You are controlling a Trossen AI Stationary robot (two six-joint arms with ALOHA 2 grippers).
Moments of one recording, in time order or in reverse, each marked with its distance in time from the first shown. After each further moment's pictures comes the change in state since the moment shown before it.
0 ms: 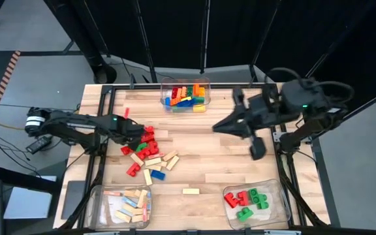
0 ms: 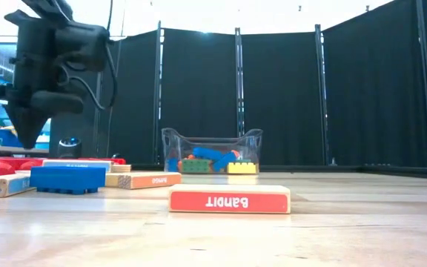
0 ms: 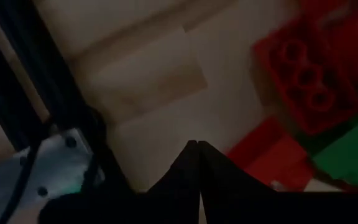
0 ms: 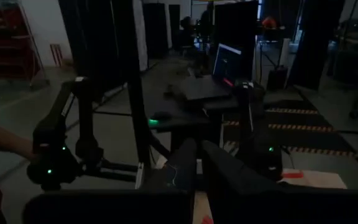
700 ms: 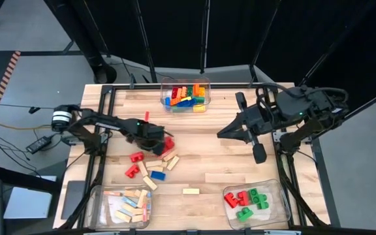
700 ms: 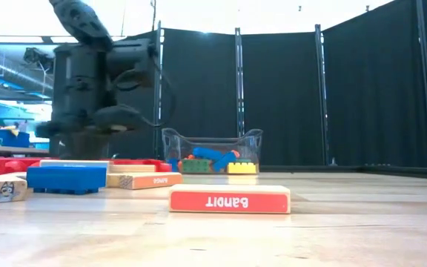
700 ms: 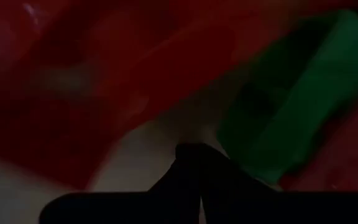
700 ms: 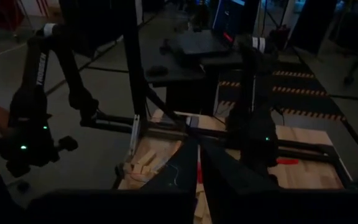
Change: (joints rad) left arm -0.022 0.374 0.107 0.519 0.196 -0.003; right arm 0.036 -0.022 -0.002 -0.207 0.040 -0.011
